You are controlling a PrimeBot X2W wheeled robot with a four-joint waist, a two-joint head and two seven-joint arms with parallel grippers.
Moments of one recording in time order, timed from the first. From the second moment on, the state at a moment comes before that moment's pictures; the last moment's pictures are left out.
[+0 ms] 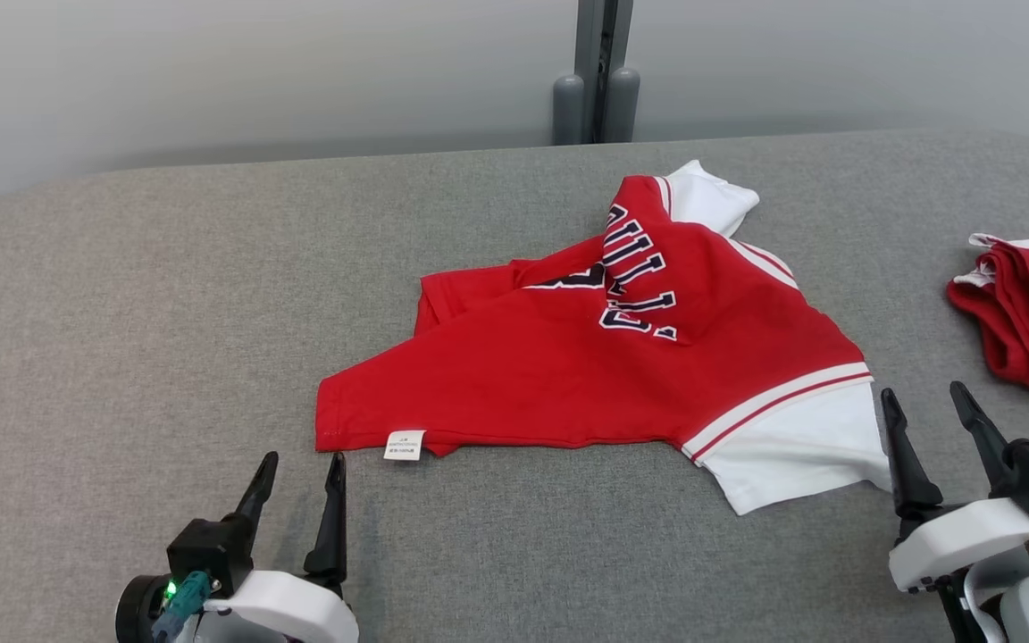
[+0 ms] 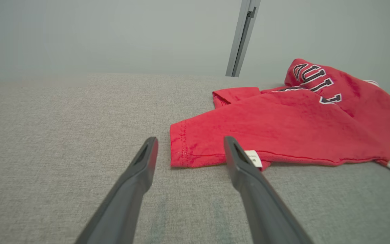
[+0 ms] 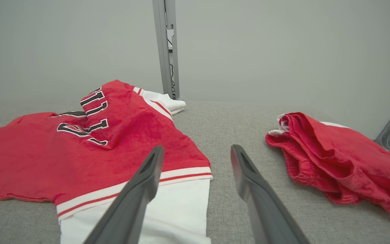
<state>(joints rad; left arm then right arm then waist) -0.08 0.05 -0.14 0.38 -0.23 0.01 -0.26 -0.19 -0.18 0.02 0.43 0.19 0.13 -0.26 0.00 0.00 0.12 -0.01</state>
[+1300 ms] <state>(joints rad) -0.16 0.05 -0.02 0.57 -0.26 0.01 -0.26 -0.18 -0.09 0.03 0.46 0.16 0.13 -0.26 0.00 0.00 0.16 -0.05</state>
